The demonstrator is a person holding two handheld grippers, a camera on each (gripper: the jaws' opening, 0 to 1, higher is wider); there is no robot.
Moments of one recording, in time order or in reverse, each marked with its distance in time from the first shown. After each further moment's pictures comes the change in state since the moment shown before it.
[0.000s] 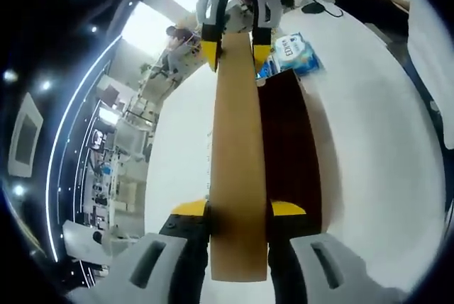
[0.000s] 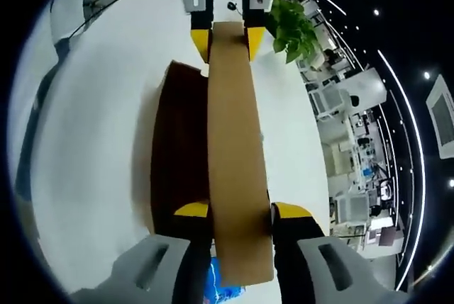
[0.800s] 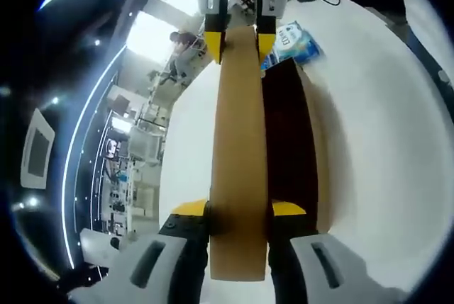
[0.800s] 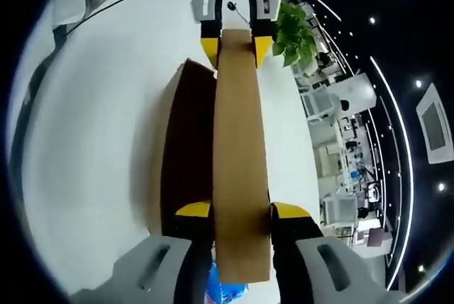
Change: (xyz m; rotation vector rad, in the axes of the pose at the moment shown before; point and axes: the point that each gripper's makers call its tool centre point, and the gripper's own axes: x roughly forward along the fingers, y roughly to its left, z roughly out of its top) left arm 0.007 -0.012 -0.009 0.073 0.002 0.090; right arm -0.003 0.024 0.005 -0.031 0.003 -0.074
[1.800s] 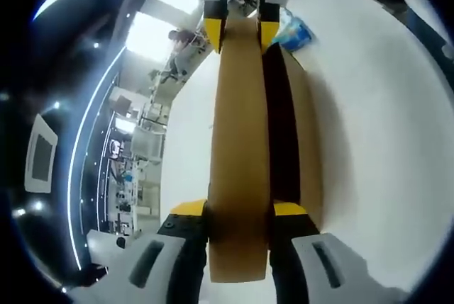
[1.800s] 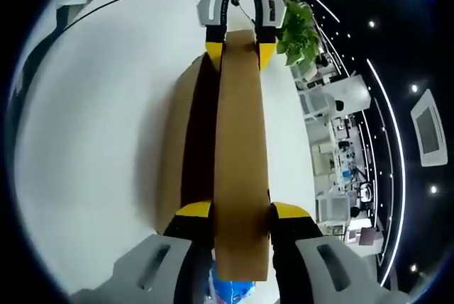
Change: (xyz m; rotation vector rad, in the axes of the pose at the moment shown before) left arm 0.017 -0.025 -0.010 0.034 0.024 0.031; right arm 0.008 0.027 -0.003 -0.023 0.029 -0.052
